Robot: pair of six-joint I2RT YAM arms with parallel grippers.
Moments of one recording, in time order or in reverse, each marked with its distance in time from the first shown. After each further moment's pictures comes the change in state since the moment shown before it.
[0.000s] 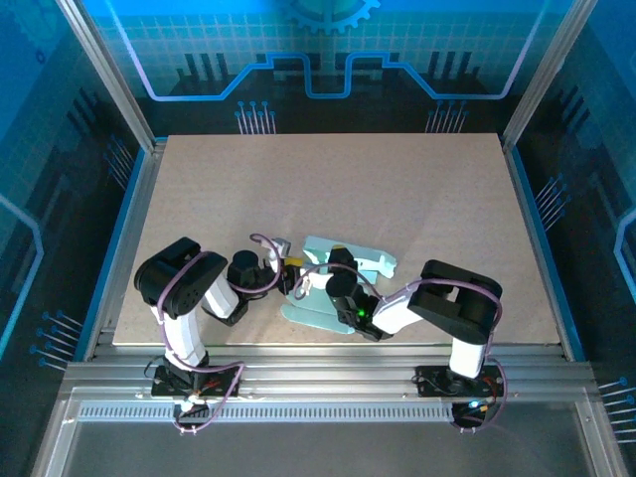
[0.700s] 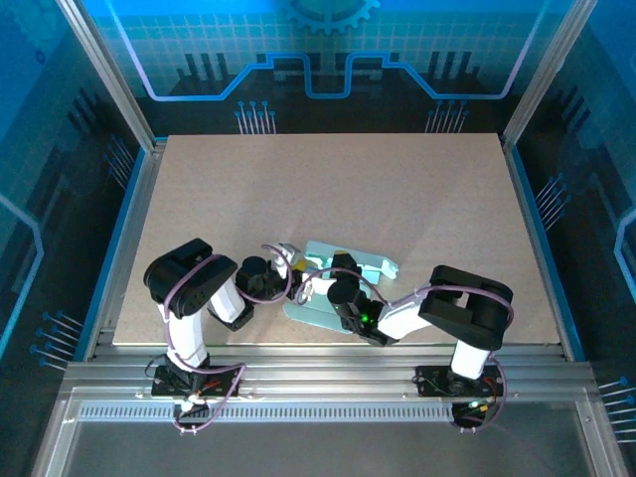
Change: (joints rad) left arm -0.097 0.034 0.000 0.026 -0.187 0.172; right arm 0.036 -0.078 -0.043 -0.081 0.008 0.102
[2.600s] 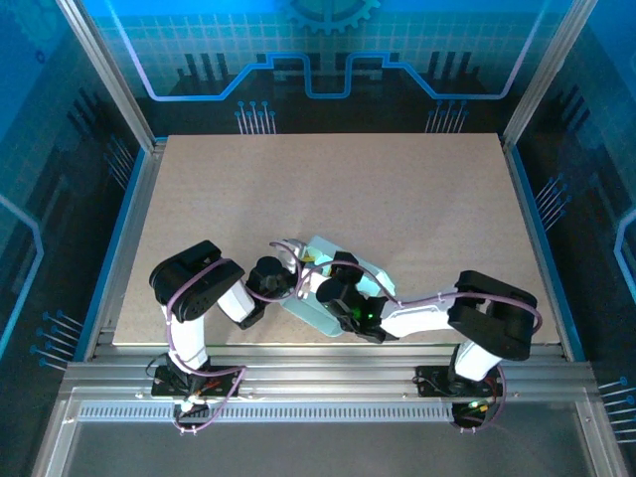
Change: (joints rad) left arm -0.102 0.000 0.074 -0.063 -0.253 -0.097; right arm 0.035 -0.159 0.095 -0.505 -0.061 0.473
